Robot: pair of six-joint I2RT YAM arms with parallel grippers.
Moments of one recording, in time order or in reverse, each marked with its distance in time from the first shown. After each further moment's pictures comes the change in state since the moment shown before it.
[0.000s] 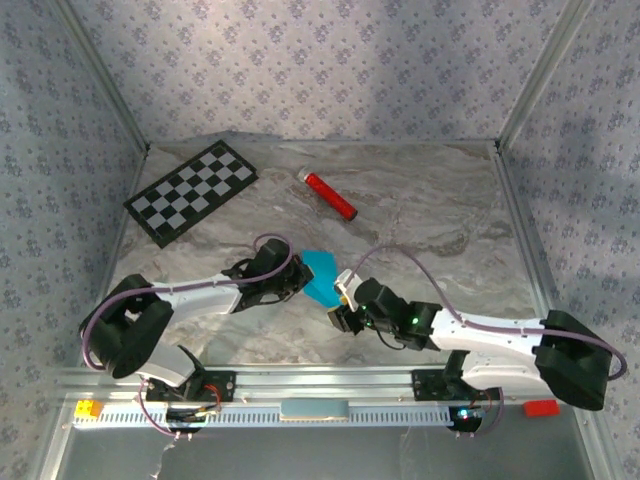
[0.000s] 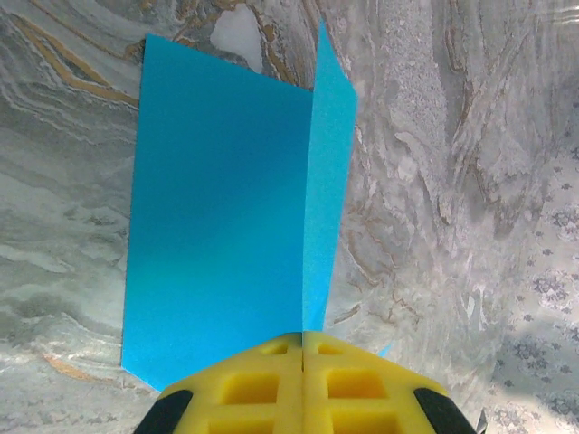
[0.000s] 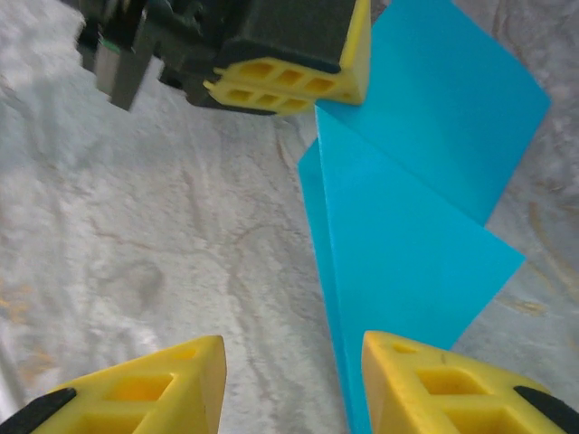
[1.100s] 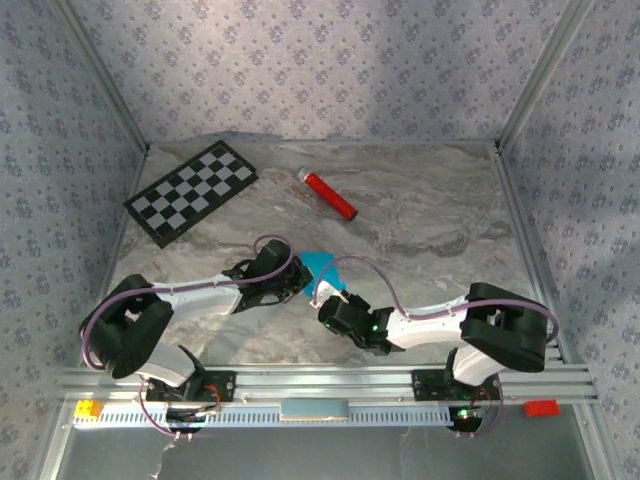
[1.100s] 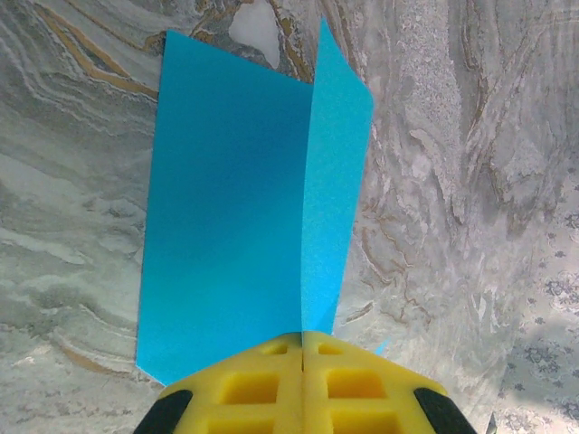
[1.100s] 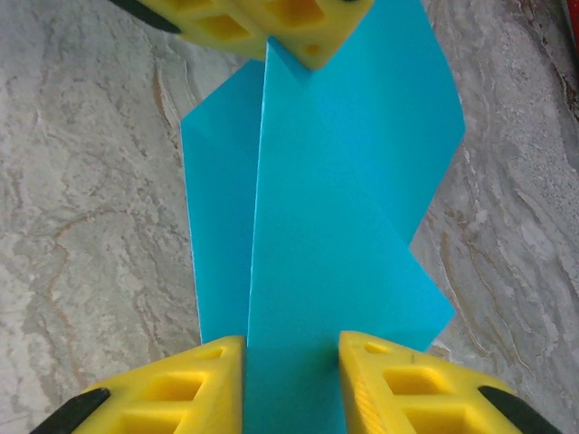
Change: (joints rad) left arm -0.007 0.000 0.000 -0.020 -0.009 0.000; right arm 0.145 0.380 0.108 0.073 0.441 -0.180
